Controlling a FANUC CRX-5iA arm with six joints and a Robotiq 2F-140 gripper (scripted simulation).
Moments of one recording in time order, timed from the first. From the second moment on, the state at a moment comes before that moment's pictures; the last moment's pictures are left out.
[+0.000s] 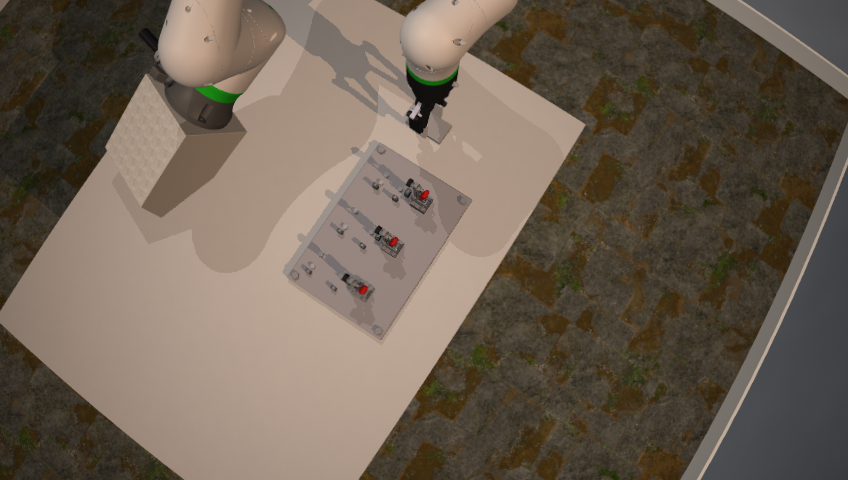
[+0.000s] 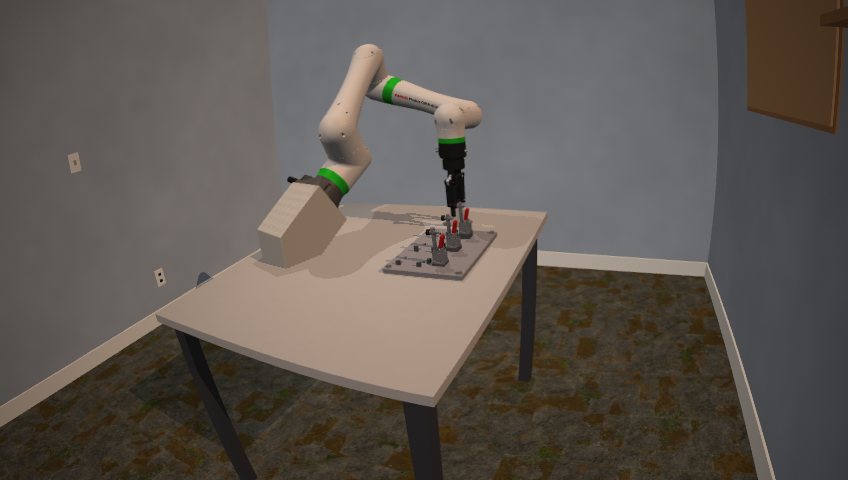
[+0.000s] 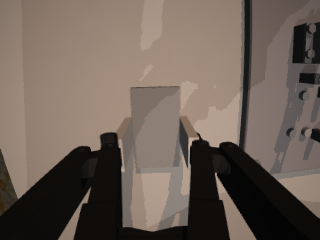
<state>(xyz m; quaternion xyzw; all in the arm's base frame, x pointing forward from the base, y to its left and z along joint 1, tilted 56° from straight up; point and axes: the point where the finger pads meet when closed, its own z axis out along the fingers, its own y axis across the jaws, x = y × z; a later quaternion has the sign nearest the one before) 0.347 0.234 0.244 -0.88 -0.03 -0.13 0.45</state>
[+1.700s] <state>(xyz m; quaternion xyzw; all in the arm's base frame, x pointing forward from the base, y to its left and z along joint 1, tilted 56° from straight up) 0.344 0.222 0.253 -0.88 -0.03 -0.13 0.45</state>
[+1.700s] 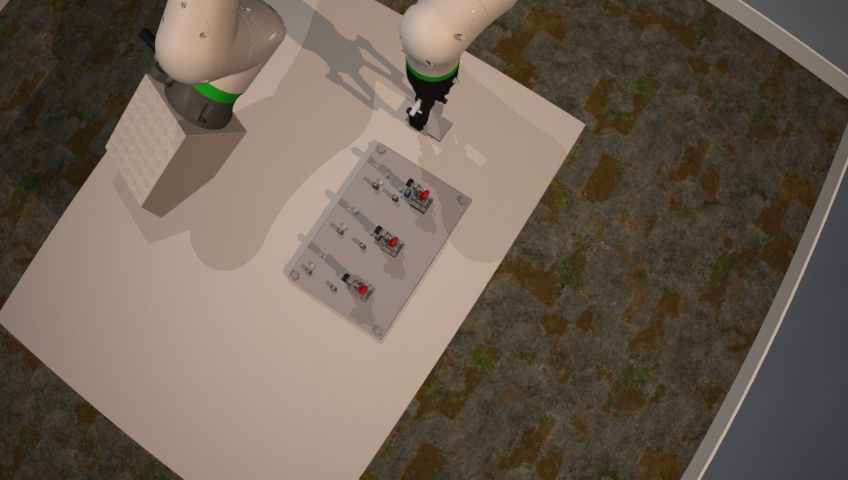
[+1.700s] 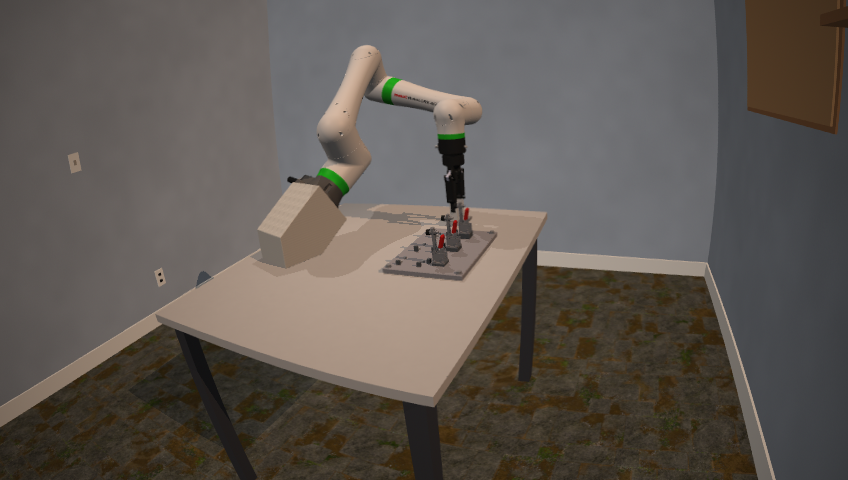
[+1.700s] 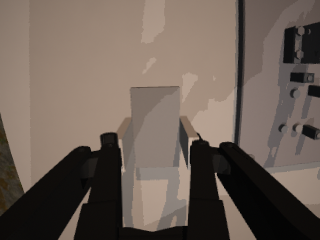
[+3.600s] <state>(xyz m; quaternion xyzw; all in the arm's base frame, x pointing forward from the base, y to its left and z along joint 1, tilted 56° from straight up) 0.323 0.138 0.312 -0.88 -0.03 -0.13 0.45</state>
